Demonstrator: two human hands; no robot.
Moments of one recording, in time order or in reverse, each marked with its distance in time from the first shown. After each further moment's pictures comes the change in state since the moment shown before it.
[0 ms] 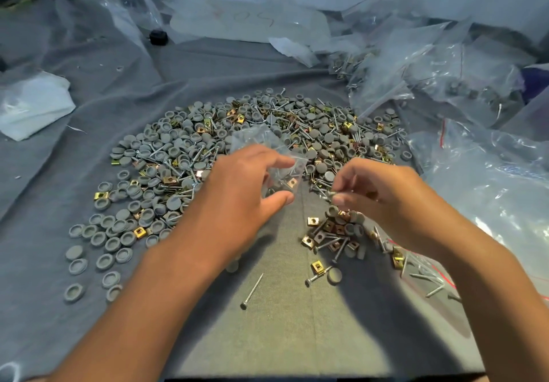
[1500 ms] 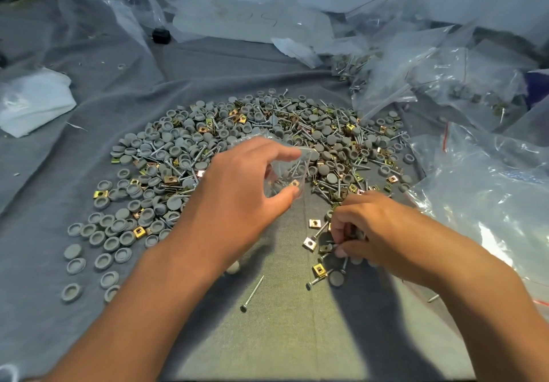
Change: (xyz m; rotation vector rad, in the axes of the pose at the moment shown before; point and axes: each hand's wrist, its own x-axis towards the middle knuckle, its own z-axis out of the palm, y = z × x) left_hand -0.001 0.000 -0.004 -0.043 0.078 0.057; right_hand -0.008 -0.021 0.006 -0.529 -0.341 0.076
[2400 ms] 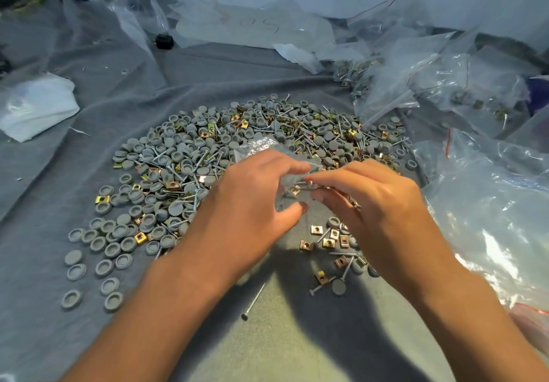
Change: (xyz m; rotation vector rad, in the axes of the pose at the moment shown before) left_hand 0.000 0.000 0.008 -0.016 -0.005 0.043; right_hand 0.011 -0.024 0.006 0.149 0.838 -0.231
